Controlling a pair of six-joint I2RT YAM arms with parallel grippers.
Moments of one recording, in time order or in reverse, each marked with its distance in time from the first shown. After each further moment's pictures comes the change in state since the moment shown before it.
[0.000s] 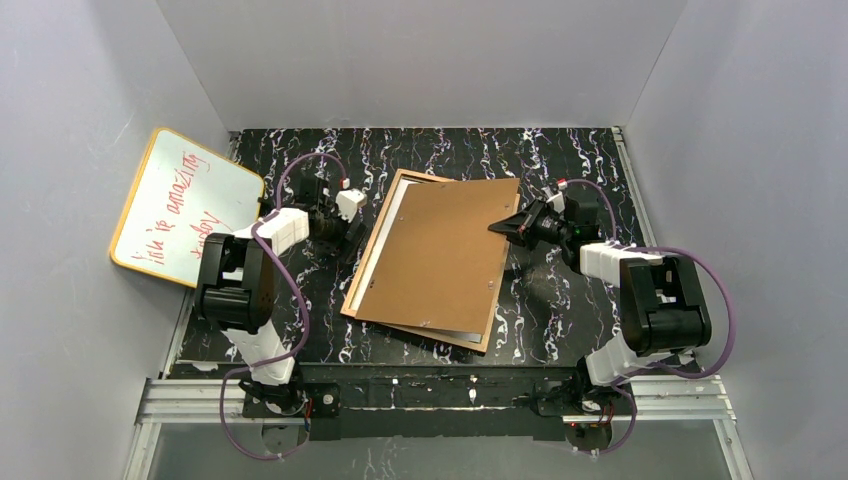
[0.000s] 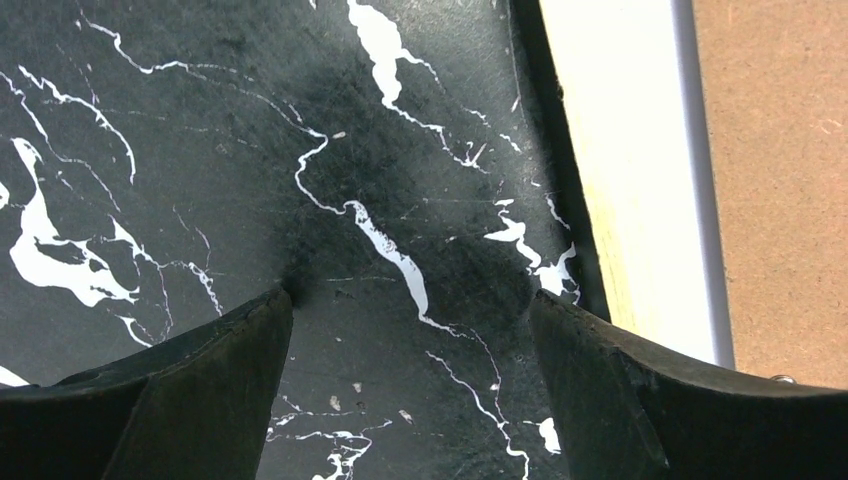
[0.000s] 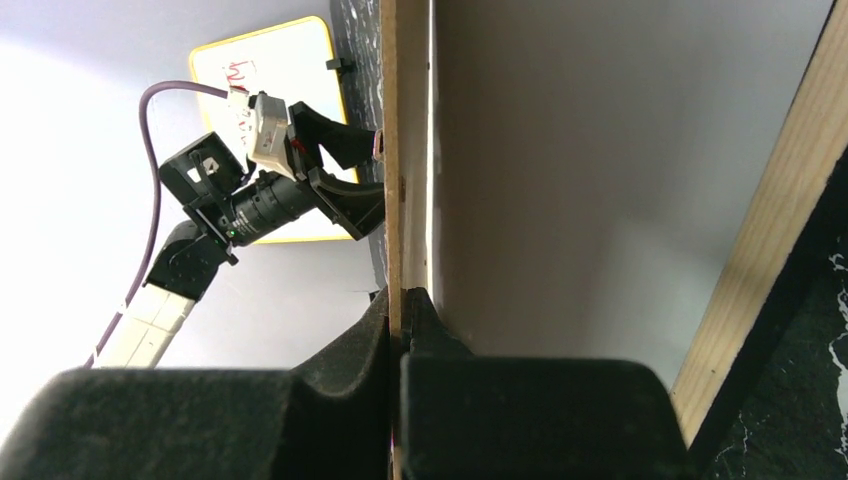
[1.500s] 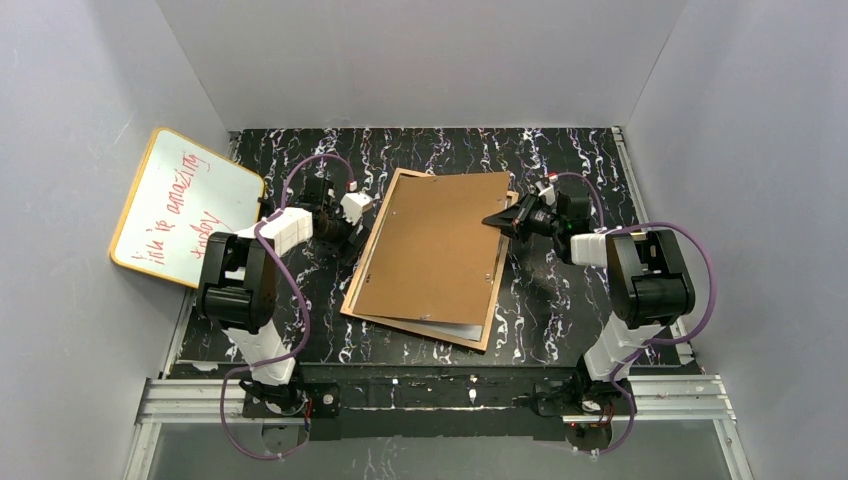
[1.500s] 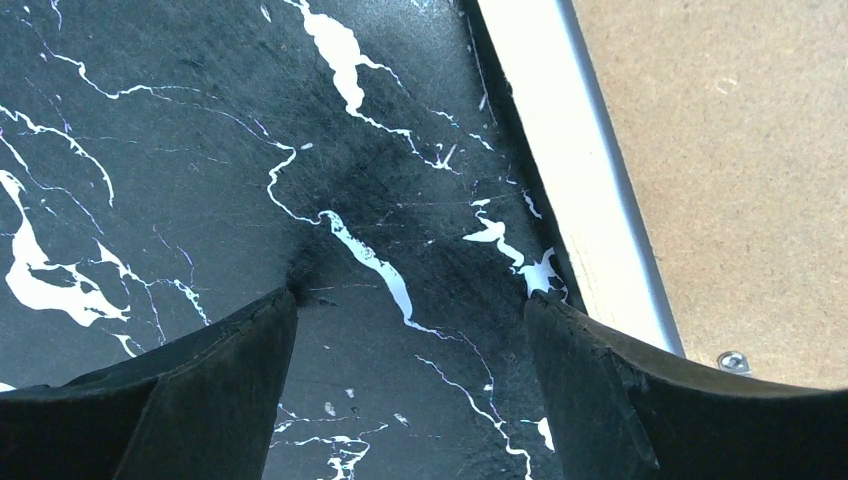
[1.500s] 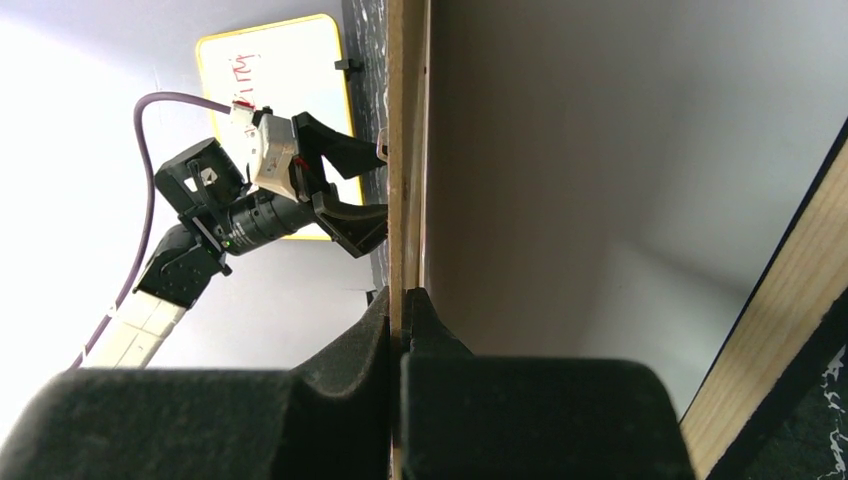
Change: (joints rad) left arm -0.033 0.004 0.003 -0.014 -0.015 0.059; right arm 0.012 0.178 0.076 0.159 -0.041 0.008
